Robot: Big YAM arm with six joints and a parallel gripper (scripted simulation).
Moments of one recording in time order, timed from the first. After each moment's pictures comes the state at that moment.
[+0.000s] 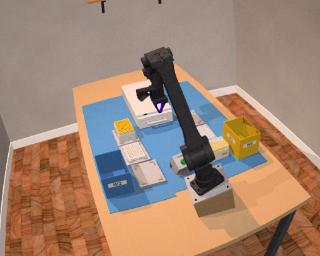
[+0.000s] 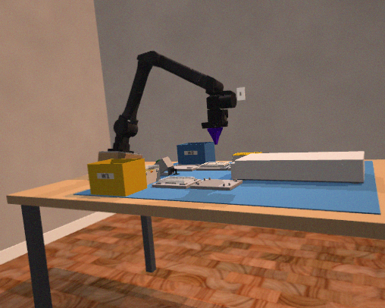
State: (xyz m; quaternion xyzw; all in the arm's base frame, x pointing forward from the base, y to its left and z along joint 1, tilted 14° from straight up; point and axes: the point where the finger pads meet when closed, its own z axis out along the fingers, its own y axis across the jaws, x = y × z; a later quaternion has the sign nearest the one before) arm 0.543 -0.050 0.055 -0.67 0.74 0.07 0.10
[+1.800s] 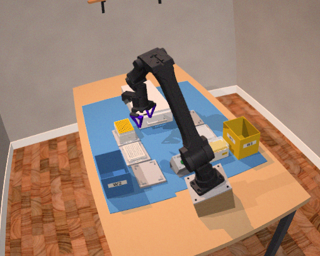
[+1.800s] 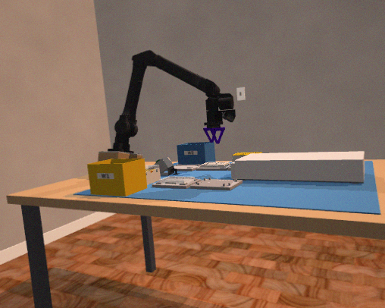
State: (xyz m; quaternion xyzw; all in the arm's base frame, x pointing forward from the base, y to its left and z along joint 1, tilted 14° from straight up) arm 0.500 0.048 0.074 -0.31 0.94 0.10 0.06
